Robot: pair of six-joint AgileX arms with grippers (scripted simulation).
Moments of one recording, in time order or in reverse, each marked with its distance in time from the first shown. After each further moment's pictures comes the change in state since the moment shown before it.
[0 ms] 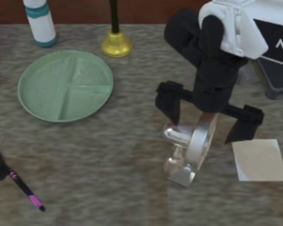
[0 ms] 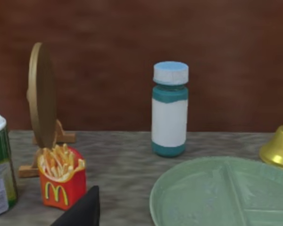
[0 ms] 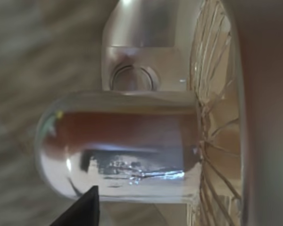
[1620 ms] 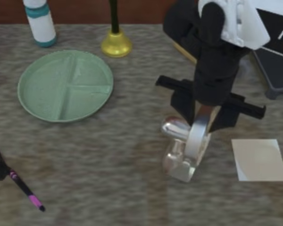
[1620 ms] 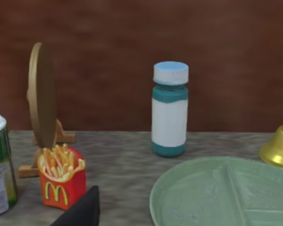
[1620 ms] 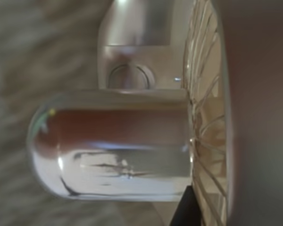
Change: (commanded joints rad) left arm 0.000 0.000 0.000 0.000 0.000 0.000; right arm 0.002 -0.002 0.074 -0.075 0.001 0.002
